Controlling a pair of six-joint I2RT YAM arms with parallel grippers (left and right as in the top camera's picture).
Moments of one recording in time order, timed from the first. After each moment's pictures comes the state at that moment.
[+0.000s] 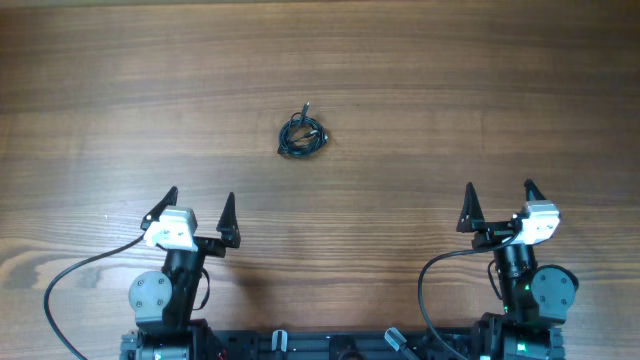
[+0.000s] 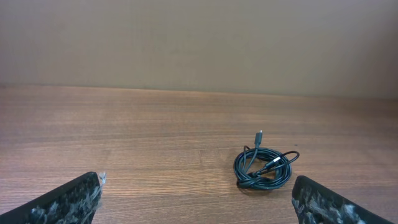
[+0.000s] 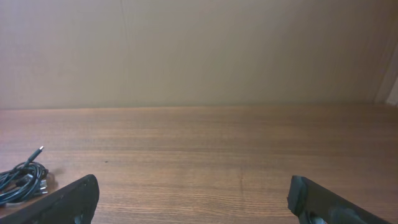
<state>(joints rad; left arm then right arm) 0.06 0.01 0.02 -0.06 0.21 -0.09 -0.18 0.03 0.01 0.01 -0.23 0.04</state>
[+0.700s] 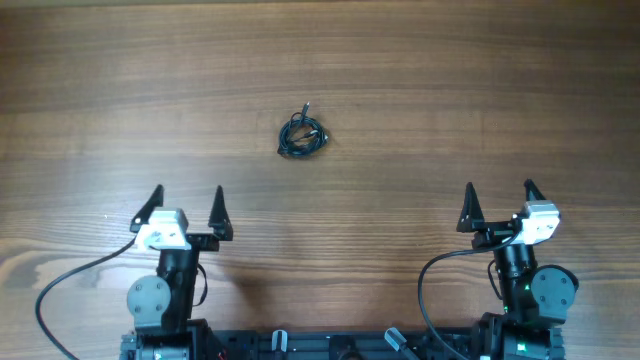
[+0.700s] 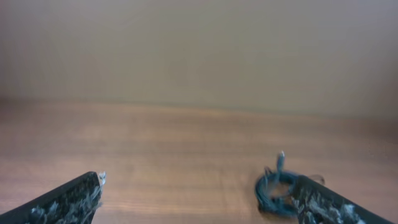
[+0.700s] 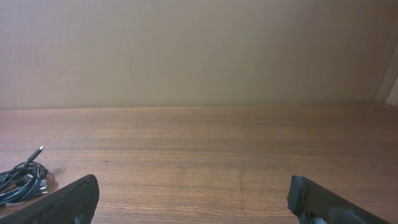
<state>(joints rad) 0.06 0.02 0.01 0.02 0.10 -0.09 -0.18 0.03 0.01 0.01 -0.23 0.04</state>
